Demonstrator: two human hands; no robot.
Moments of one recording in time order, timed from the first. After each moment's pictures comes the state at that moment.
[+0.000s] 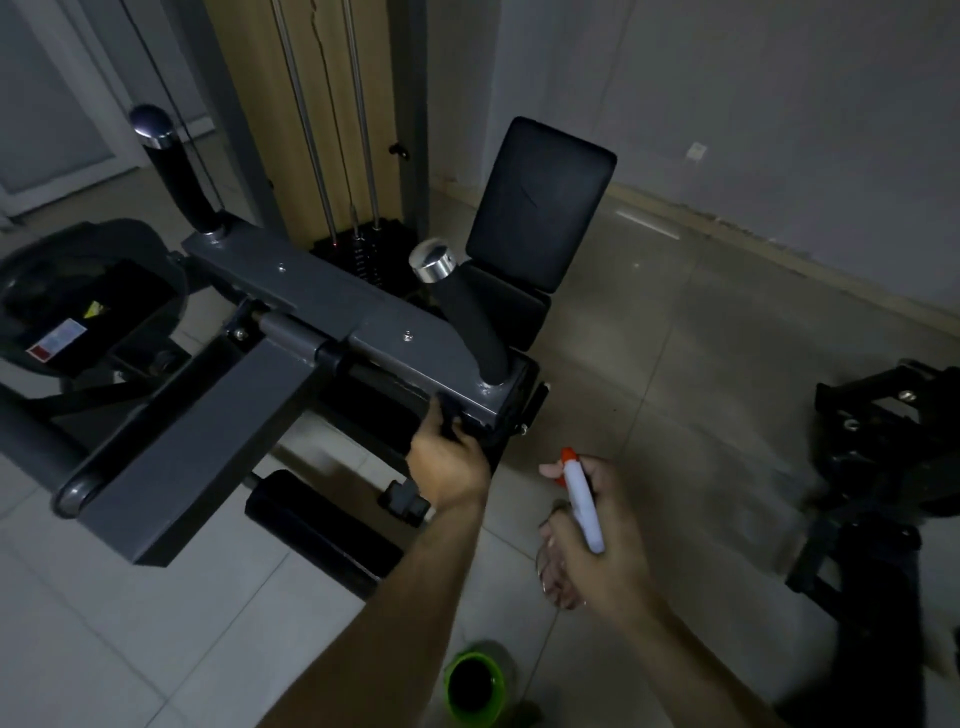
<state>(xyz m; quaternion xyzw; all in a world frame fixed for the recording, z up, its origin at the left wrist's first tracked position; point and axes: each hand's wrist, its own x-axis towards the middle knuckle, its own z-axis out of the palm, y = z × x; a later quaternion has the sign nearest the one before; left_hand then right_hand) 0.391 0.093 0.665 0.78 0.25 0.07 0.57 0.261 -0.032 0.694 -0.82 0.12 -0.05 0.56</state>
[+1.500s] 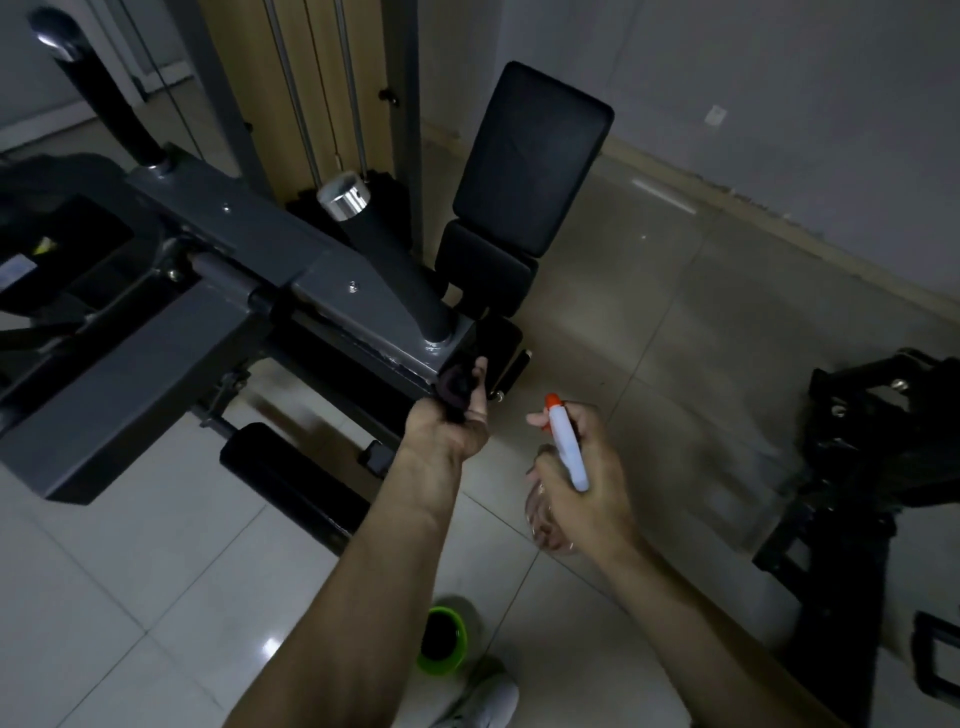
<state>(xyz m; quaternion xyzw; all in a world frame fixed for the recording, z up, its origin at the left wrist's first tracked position) 0.402 0.045 0.678 -0.05 0.45 -0.21 0.87 0.277 -0.101 0.701 -0.82 0.09 -0.05 0.57</state>
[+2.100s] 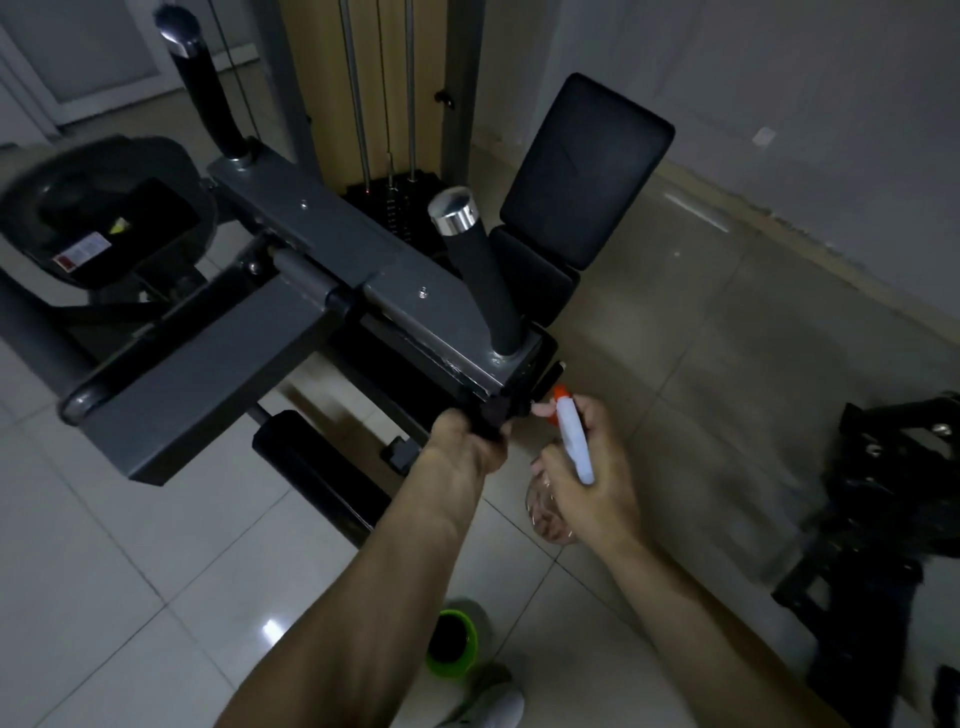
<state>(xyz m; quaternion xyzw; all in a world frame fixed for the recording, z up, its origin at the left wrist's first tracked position) 0.414 0.080 0.665 0.17 0.50 -0.23 0.81 0.309 -0.047 0.711 -0.82 0.06 -0.03 0.57</state>
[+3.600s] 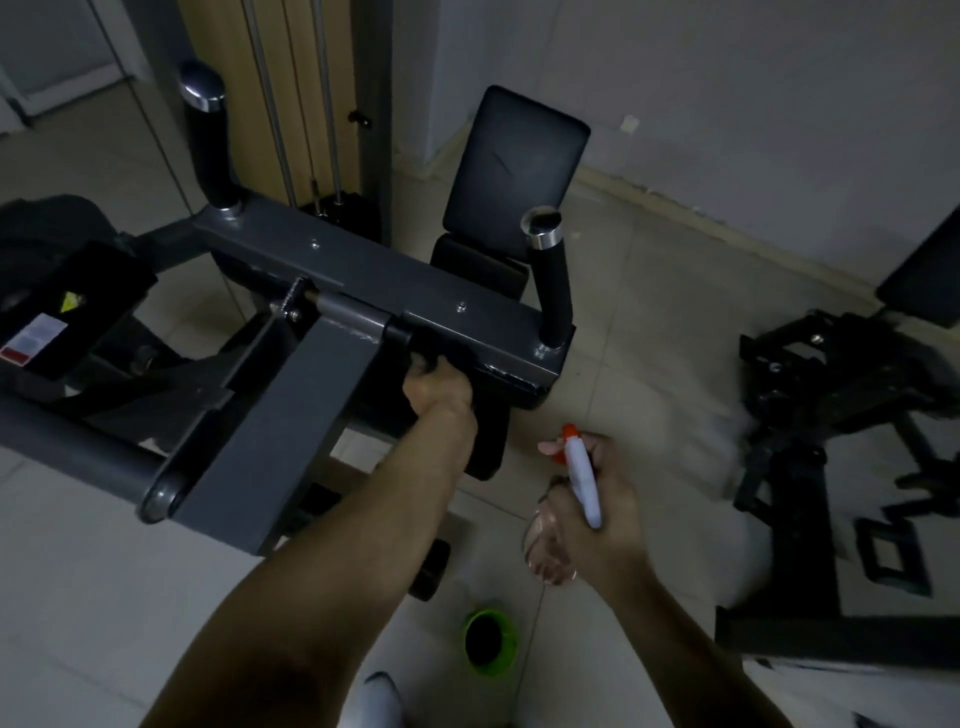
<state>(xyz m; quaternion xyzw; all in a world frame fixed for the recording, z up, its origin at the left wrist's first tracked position) 0.461 0.182 0.683 0.52 0.34 -0.17 0.77 0.252 0.104 0.713 -0.81 0.18 -0.13 0.54</state>
